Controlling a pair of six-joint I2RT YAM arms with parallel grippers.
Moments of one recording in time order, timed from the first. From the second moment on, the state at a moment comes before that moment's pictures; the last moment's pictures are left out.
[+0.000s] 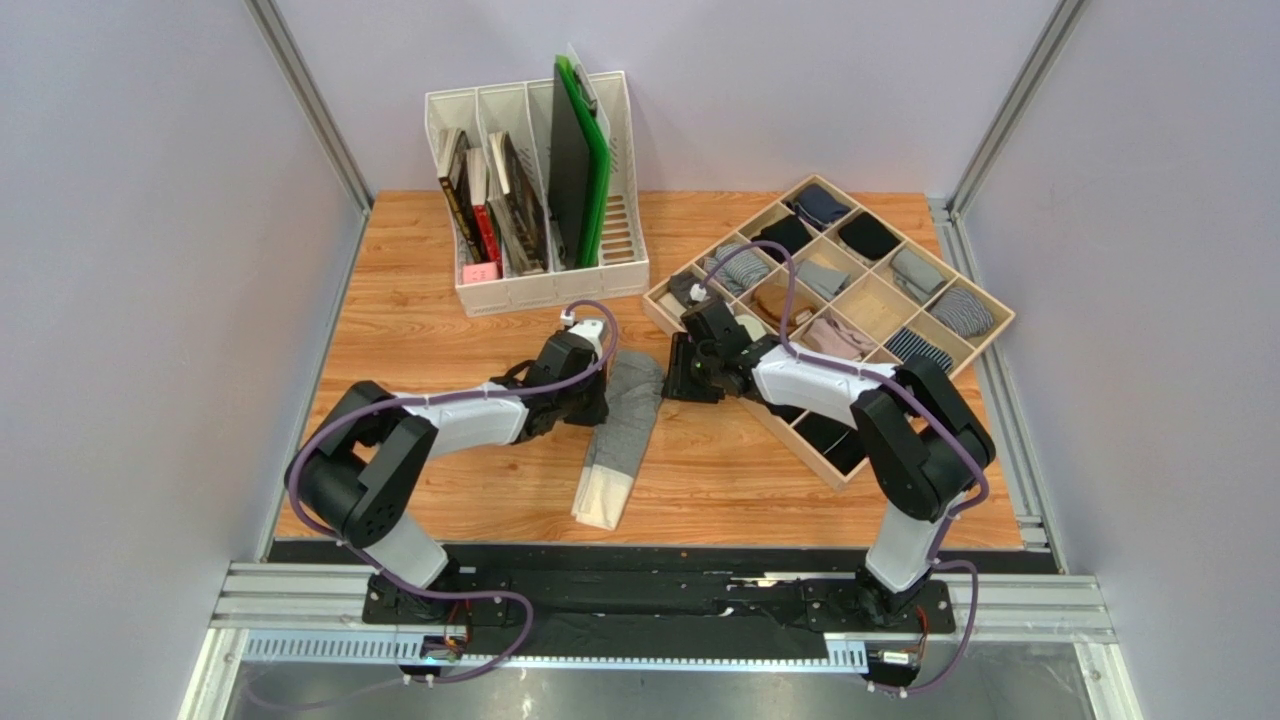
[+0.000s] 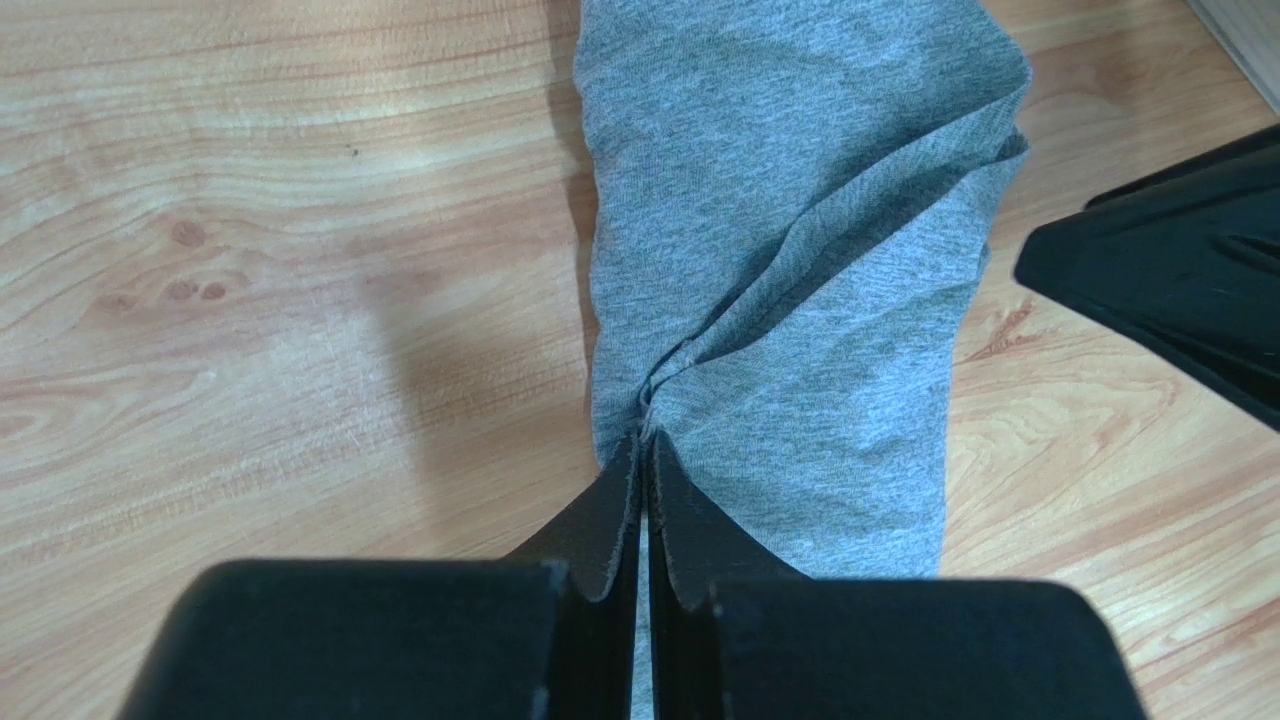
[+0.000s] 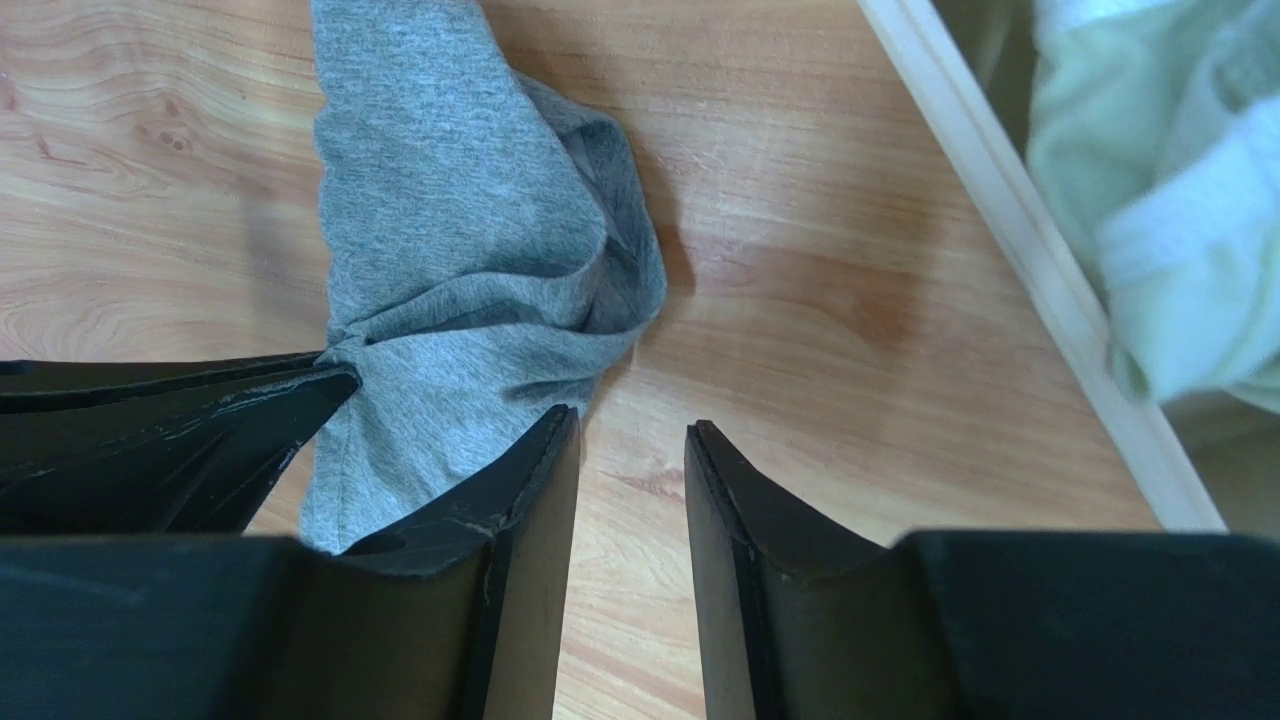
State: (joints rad) left arm -0.62 1.59 0.72 0.06 -0.01 -0.43; right arm 0.65 1.77 1.06 -0.20 -0.04 0.66
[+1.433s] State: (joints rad) left arm -0.59 1.62 0.72 0.11 0.03 -0.40; right arm 0.59 1.90 1.18 -0.08 -0.08 0.58
